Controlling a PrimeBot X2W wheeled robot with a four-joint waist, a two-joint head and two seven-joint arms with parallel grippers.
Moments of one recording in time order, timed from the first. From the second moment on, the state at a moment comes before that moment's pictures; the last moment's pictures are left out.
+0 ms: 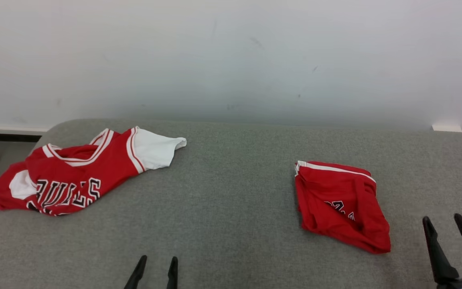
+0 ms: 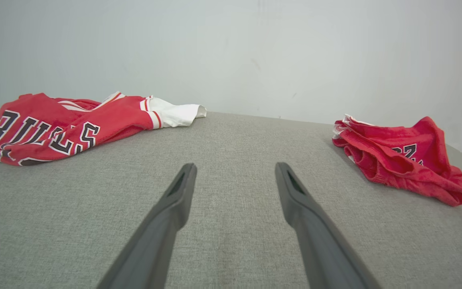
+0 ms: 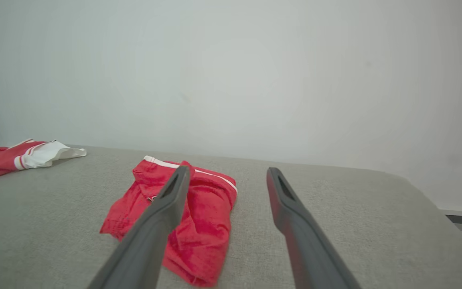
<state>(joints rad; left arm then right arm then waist) 0.10 0.05 -0.20 0.13 -0.15 0.00 -0.26 -0.01 -0.28 0.06 0.08 0.42 0.13 -0.09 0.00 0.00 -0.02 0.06</state>
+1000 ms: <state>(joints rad) -0.04 0.05 -0.21 0.12 -0.14 -0.03 -0.26 -0.45 -0.31 0.22 0.59 0.40 0.13 -0.04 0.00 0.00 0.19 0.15</state>
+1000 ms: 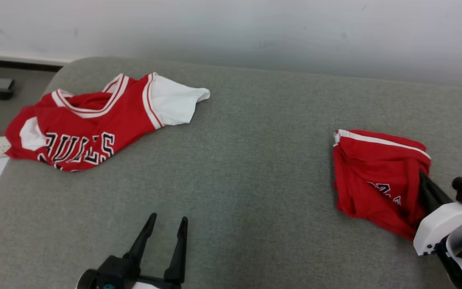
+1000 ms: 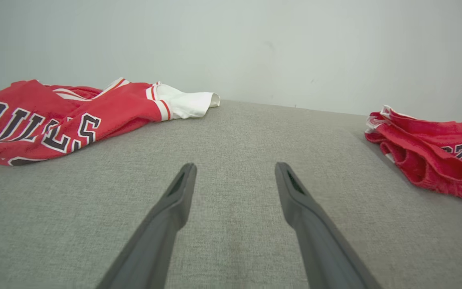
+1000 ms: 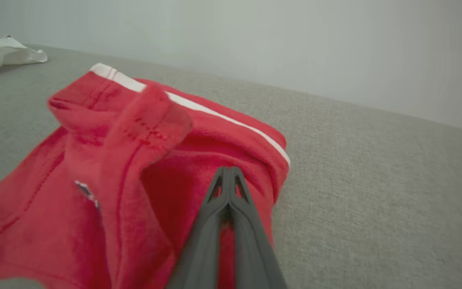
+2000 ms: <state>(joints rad) 0.00 0.05 -0.21 0.13 -0.15 -0.01 -0.26 -0.42 -0.18 0.69 0.72 0.52 0.13 -0.21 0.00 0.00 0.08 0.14</state>
